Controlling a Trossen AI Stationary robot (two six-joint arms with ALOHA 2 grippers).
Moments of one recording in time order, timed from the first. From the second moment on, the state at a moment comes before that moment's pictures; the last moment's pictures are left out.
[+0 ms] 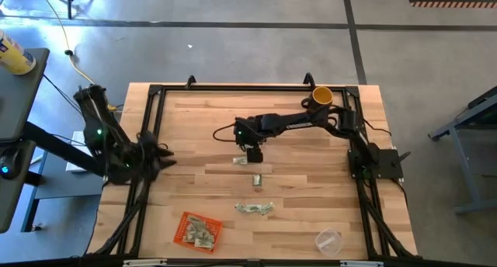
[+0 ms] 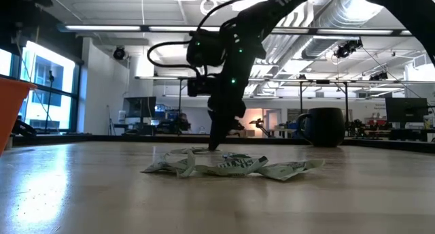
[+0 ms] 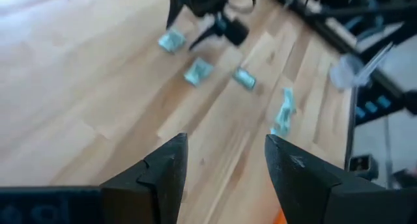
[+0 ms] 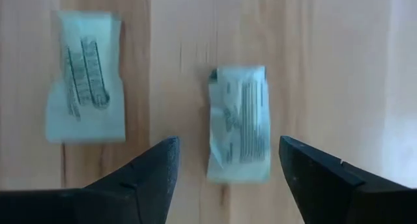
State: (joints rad) left arm -0.97 0.60 0.77 -1.18 -0.85 -1.47; right arm -0.17 2.18 1.59 -0.60 0.01 -0.18
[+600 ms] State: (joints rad) left arm -0.97 0.49 0.77 -1.15 -1.02 -1.39; right arm -0.22 2.21 1.59 -0.64 -0.06 -0.10
